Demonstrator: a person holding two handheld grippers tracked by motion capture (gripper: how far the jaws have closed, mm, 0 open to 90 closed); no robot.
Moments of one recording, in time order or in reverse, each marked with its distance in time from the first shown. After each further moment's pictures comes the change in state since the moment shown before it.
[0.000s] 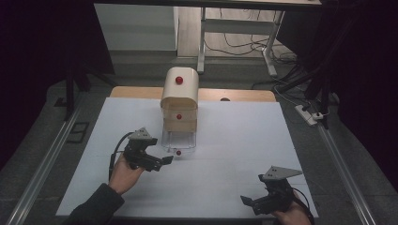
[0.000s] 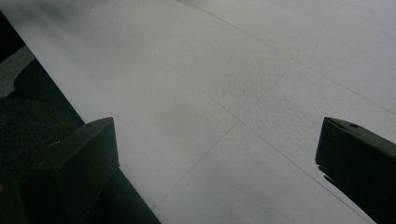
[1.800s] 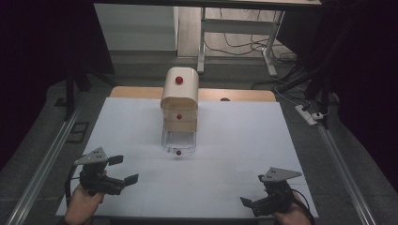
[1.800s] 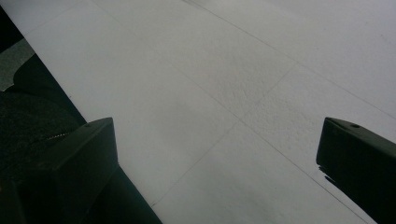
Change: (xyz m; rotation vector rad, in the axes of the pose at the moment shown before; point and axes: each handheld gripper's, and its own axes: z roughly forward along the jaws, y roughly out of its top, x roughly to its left) left arm -0.008 -0.069 -0.093 -0.088 0.025 -0.075; right arm 0.004 -0.001 -0.001 0.003 -0.011 -0.037
